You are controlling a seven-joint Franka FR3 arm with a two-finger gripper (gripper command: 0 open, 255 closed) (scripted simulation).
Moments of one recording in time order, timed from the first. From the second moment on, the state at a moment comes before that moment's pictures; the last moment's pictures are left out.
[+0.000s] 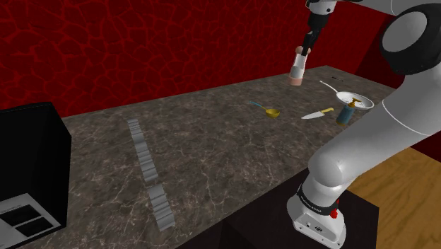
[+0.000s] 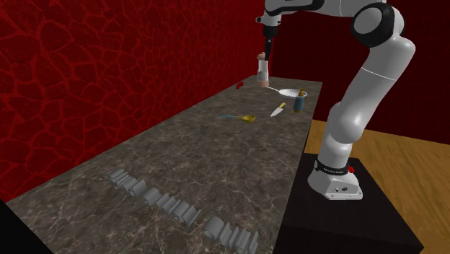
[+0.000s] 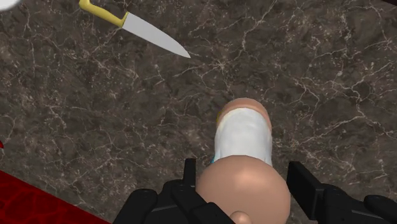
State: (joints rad) arm -0.30 -0.27 -0.48 -1.75 -0.22 1.66 -0.81
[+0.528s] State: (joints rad) arm -0.36 -0.18 -0.65 -1.65 -0.16 1.68 -1.03
